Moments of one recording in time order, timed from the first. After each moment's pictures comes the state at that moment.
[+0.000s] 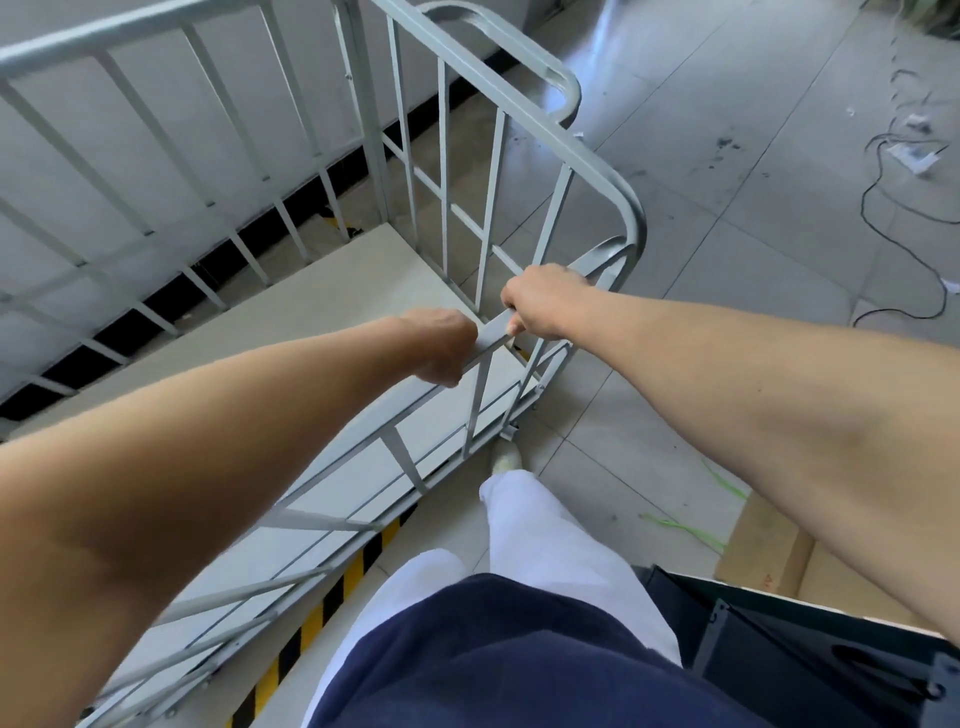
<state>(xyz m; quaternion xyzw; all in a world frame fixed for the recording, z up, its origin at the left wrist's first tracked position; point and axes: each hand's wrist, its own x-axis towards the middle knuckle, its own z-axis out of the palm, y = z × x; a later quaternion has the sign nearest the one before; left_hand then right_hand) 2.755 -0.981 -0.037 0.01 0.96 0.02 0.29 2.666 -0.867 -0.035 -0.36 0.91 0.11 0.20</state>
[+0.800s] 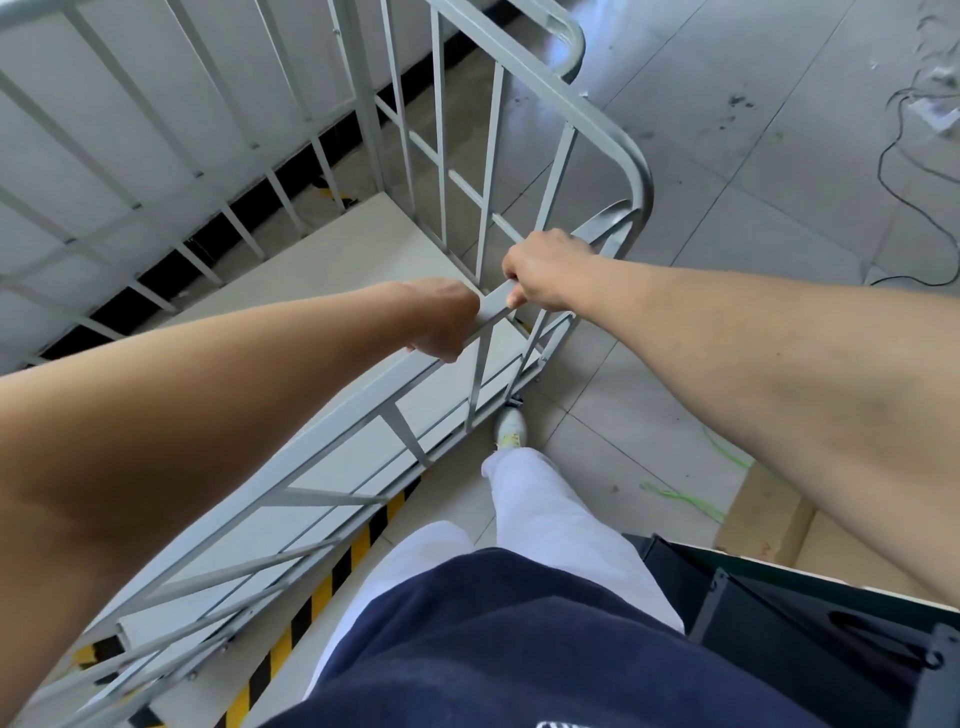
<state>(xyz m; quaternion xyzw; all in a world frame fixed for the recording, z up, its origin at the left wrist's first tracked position) 2.745 -0.988 -0.044 0.02 0.95 0.01 0.32 2.662 -0.867 -0.039 -0.33 0.92 0.08 0.20</state>
